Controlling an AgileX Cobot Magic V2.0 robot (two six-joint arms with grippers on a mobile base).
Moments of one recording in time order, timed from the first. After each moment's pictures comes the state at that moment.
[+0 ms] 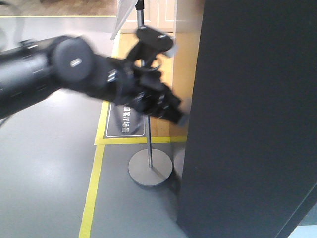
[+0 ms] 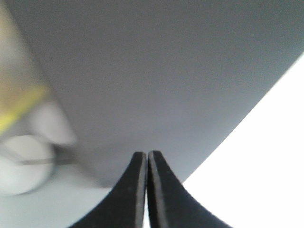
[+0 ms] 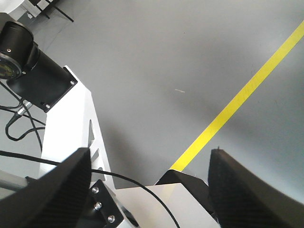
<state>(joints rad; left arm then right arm) -0.66 1.62 -1.44 -0.36 0.64 0.35 0.27 0.35 -0.34 0.85 1.07 -0.57</state>
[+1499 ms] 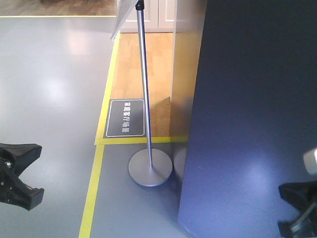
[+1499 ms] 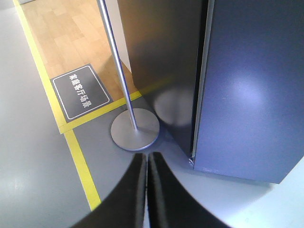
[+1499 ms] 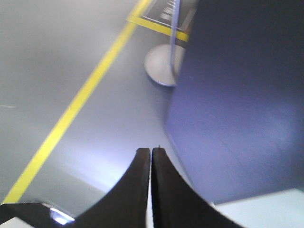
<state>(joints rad) -0.50 0.83 -0.64 0.21 0.48 -0.19 0.27 0.74 -0.59 0.11 0.71 -0.22</state>
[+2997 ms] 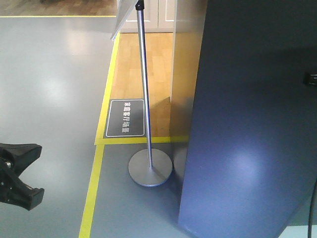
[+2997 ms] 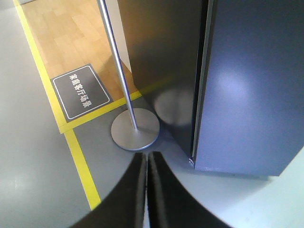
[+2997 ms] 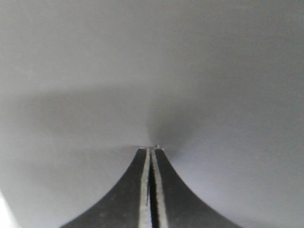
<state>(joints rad) -0.50 0.83 -0.64 0.21 0.48 -0.19 -0.16 1.29 -0.91 -0.27 -0.01 0.17</state>
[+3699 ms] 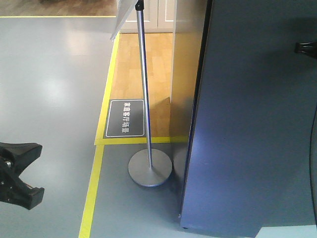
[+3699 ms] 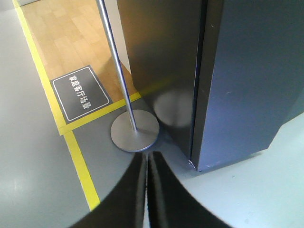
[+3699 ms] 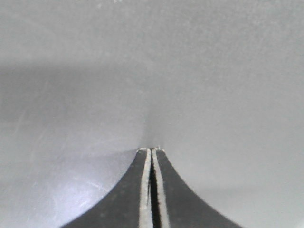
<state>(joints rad) -0.50 0.83 -0.64 0.21 0.48 -0.19 -0.18 1.67 -1.33 -0.27 0.07 0.17</state>
